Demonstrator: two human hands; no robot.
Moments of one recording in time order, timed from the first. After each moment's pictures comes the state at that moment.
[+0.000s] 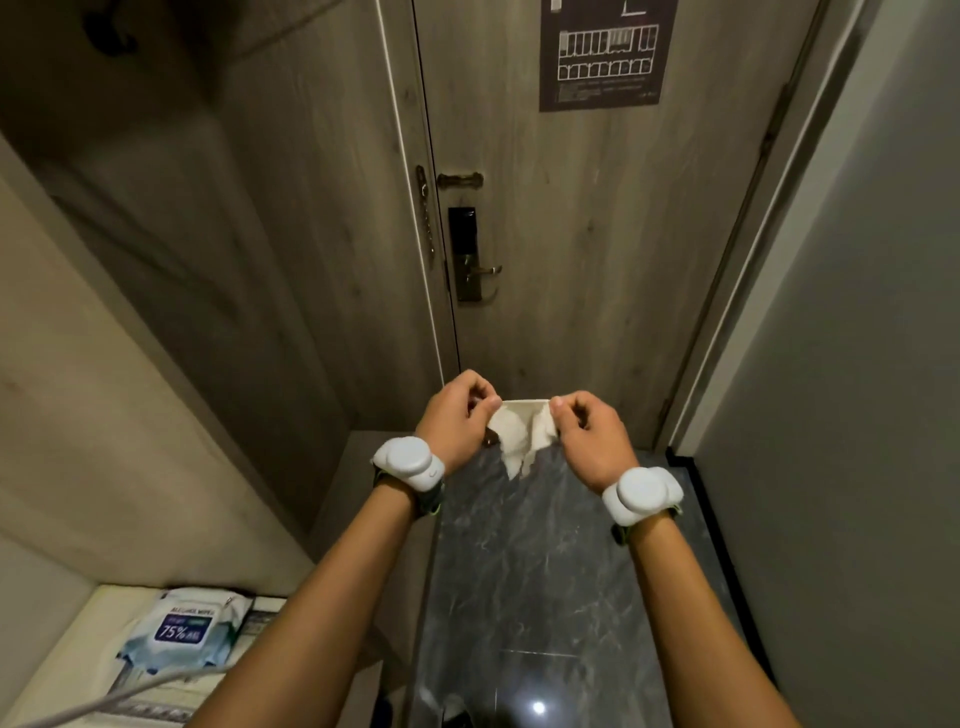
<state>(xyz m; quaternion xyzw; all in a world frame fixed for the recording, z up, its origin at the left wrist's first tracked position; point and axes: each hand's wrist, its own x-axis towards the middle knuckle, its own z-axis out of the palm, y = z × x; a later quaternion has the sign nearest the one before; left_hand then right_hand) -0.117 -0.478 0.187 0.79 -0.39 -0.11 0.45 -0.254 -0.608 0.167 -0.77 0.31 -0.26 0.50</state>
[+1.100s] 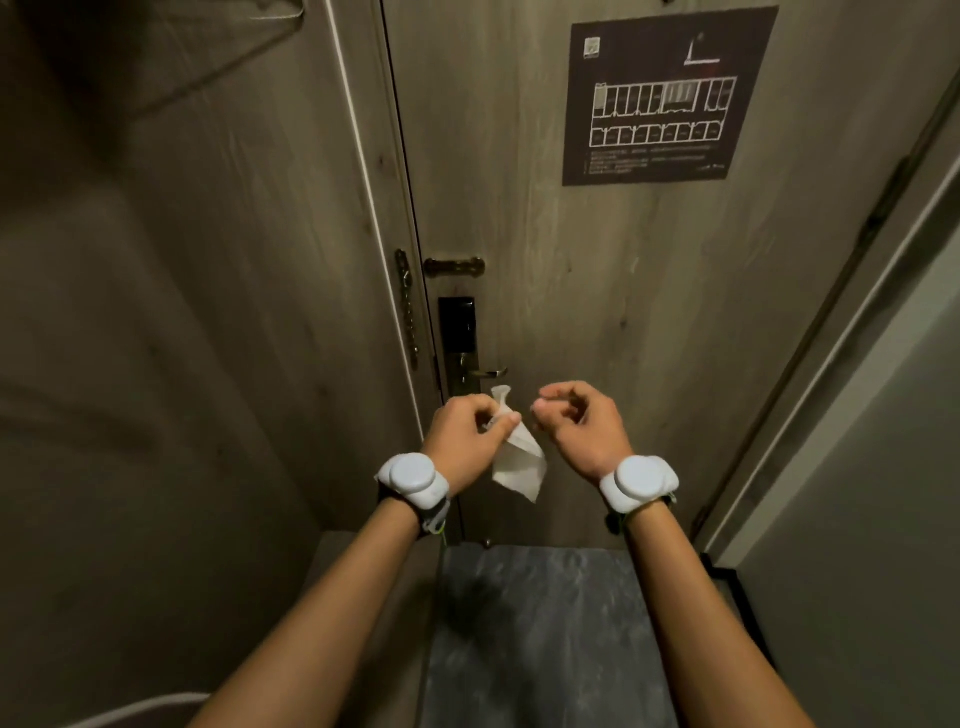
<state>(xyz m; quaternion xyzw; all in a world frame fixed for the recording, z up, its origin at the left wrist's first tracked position) 0.173 -0.722 0.208 0.79 -0.42 -0.08 0.44 0.067 -0.860 0.188 -0.70 0.28 -0.30 0.58</state>
